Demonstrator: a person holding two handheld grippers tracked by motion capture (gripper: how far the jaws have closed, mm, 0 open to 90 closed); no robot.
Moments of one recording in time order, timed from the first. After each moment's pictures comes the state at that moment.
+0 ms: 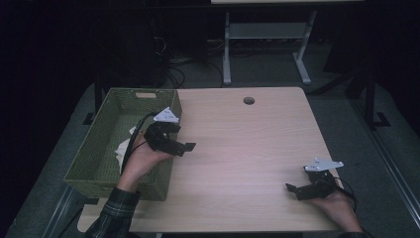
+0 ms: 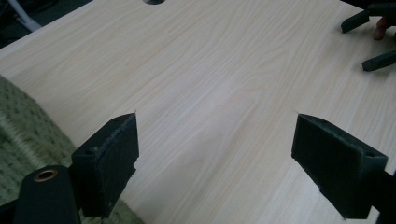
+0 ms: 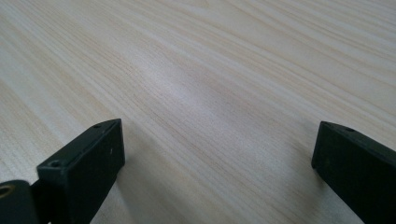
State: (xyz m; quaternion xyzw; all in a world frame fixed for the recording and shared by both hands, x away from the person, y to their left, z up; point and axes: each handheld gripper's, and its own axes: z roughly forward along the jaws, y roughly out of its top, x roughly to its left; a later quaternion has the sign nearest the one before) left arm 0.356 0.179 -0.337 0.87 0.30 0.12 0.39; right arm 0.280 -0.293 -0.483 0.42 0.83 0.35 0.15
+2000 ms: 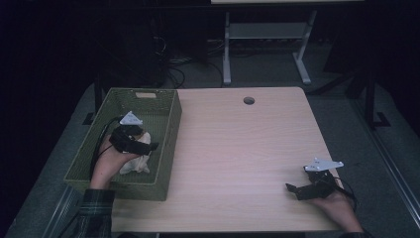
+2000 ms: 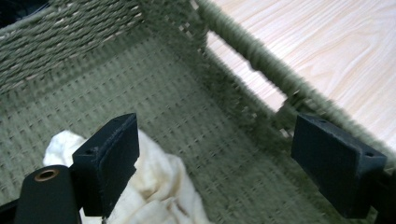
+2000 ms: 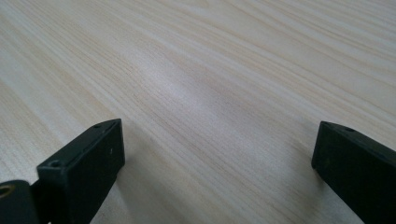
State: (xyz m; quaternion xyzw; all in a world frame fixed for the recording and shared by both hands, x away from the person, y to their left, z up) left arm 0.367 0.277 -0.366 0.85 0.38 0.18 0.32; right arm 0.280 -0.293 -0.483 0.42 0.83 0.35 0.16
